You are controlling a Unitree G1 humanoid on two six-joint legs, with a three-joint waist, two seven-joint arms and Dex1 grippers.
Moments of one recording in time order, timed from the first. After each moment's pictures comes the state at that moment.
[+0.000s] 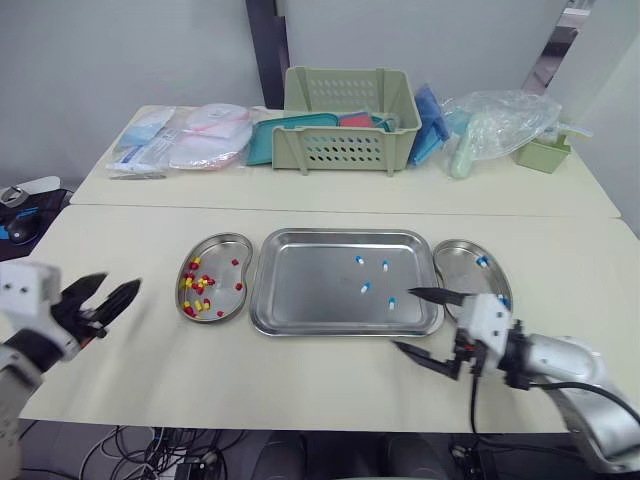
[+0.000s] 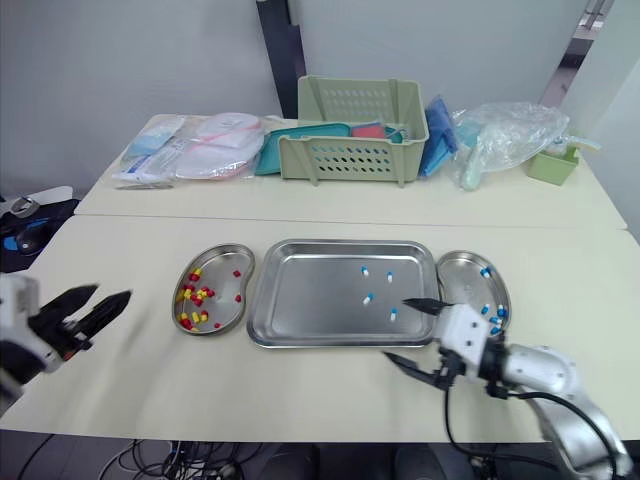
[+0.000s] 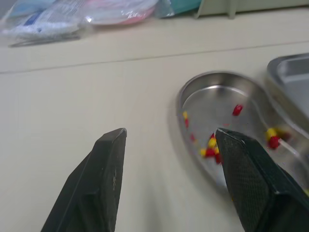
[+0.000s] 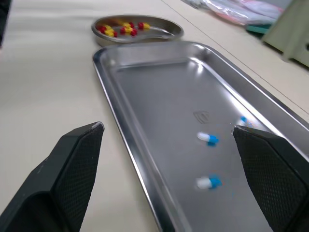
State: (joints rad) left arm 0.21 0.72 0.73 -0.15 -0.50 0.52 -0.72; right arm 0.15 -0.71 -0.05 -0.52 0.33 0.19 0.86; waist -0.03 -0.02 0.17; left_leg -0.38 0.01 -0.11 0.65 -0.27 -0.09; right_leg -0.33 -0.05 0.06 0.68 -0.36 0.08
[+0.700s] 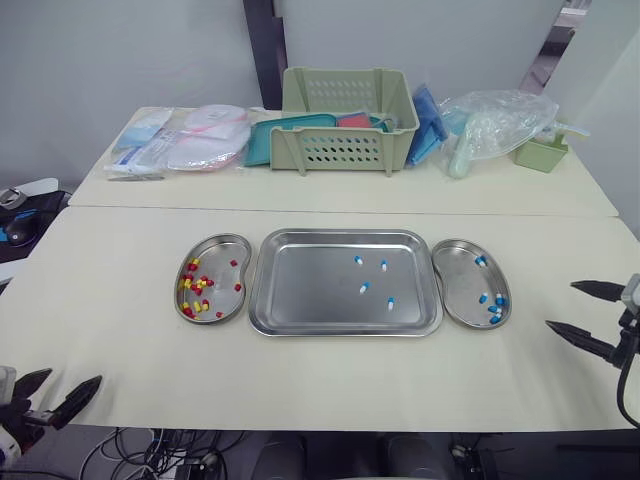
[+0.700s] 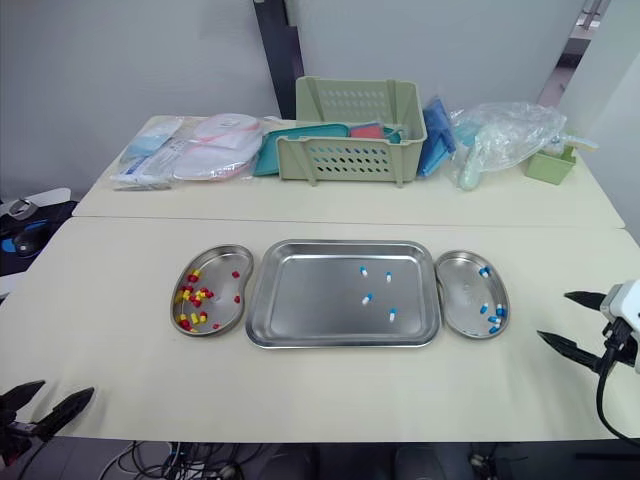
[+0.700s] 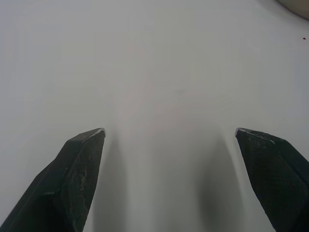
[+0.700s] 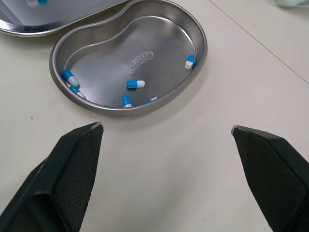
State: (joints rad) left arm 0.51 0.69 0.78 0.09 -0.46 0.26 -0.92; right arm 0.22 -0.98 -0.51 -0.01 0.37 0.14 1.14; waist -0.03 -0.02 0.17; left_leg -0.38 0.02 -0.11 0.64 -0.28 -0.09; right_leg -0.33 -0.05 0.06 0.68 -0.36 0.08
